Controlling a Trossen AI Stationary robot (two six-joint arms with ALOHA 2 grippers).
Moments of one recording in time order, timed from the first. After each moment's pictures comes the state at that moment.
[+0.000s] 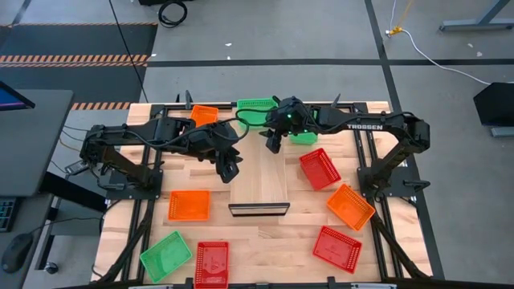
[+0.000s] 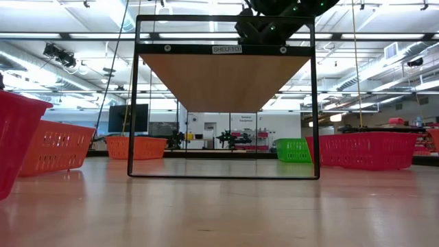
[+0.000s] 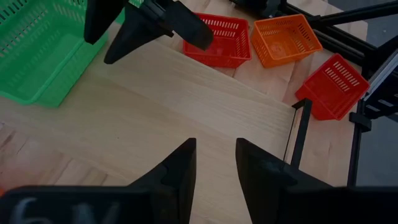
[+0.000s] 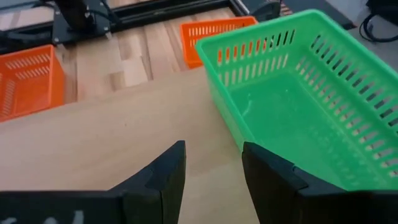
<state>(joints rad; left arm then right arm) -0.07 1.49 1.69 -1.02 -0.19 -0.49 -0.29 1.57 1.24 -0.29 0.01 0.05</state>
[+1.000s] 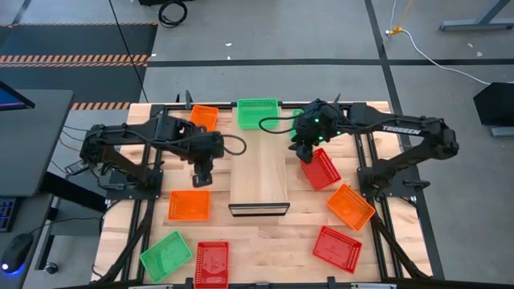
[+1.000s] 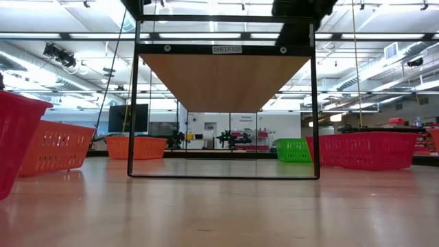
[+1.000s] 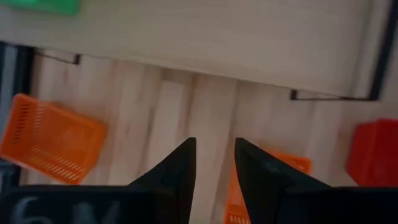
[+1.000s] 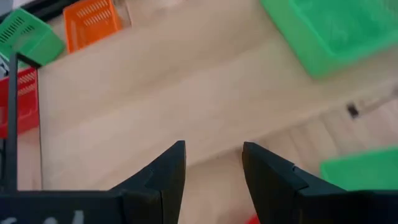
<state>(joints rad) -0.06 1.49 1.69 -1.45 -0.14 -0.18 -0.23 1.29 1.24 -0.79 -0.11 0.23</state>
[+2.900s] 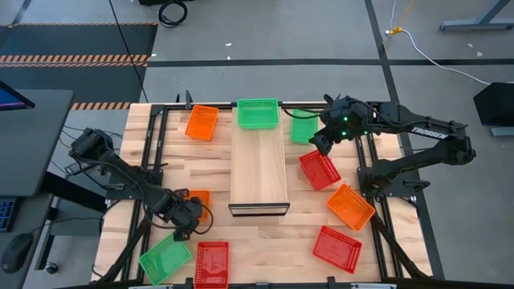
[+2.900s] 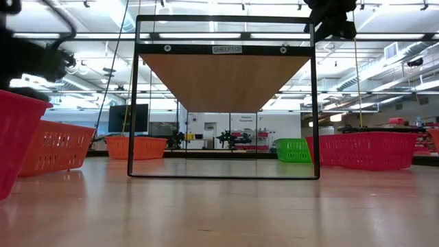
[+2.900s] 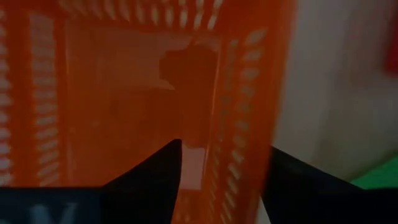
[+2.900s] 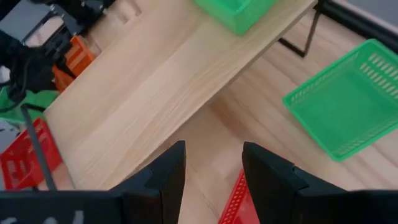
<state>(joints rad) -0.66 1.39 0.68 -0.67 -0.07 -0.78 -0.21 1.08 1.24 -0.99 0.03 0.58</state>
